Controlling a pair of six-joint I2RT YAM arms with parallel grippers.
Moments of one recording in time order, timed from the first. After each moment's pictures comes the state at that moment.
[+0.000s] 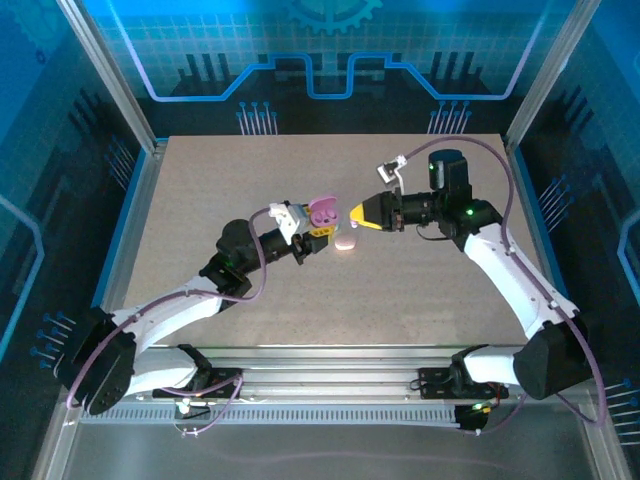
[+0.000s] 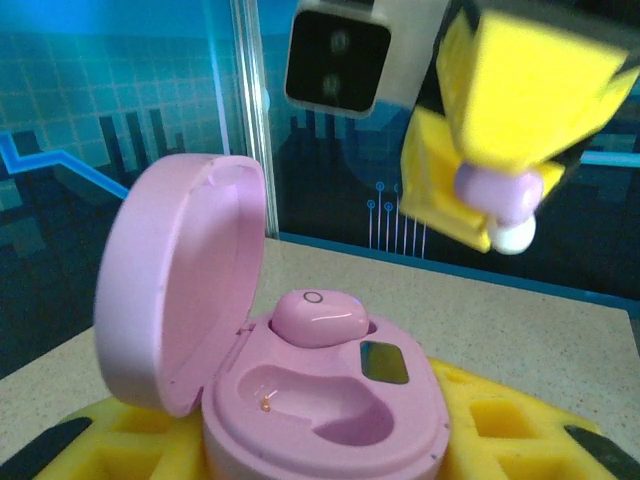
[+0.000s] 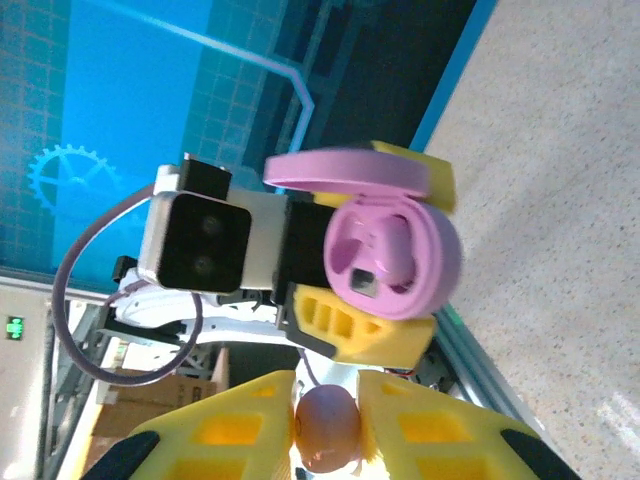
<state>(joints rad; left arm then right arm) -0.60 1.22 0.62 0.67 0.39 0.02 0.32 1.30 1.19 -0.40 -1.15 0.69</state>
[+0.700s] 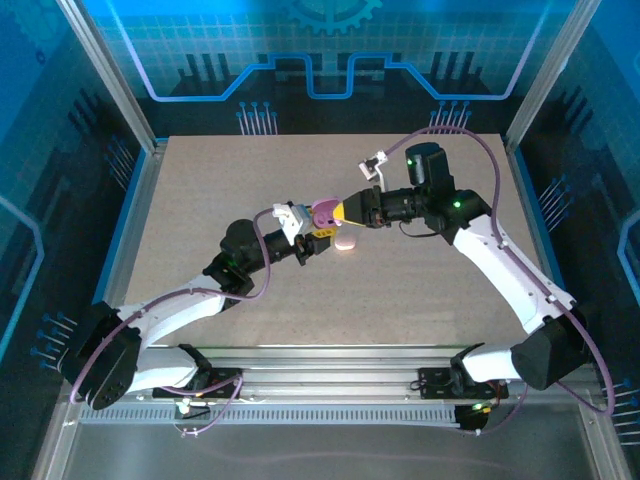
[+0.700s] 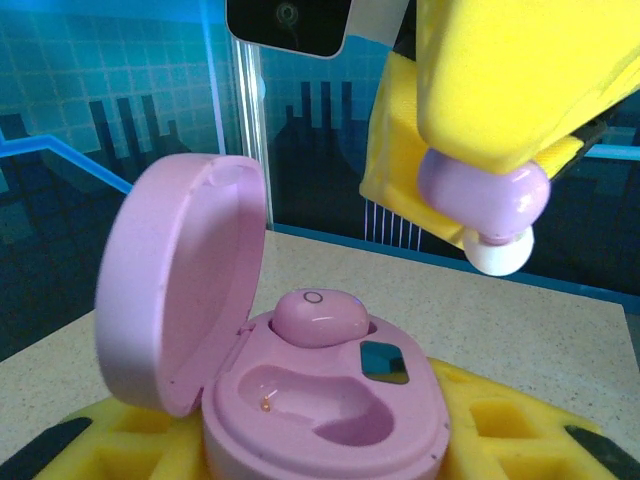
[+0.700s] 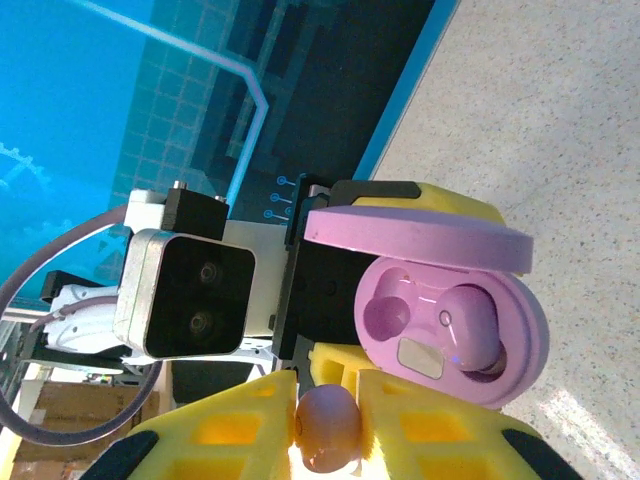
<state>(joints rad) -0.61 1.25 0.62 0.68 0.39 0.01 0.45 1.36 1.32 -0.53 -0.95 0.64</state>
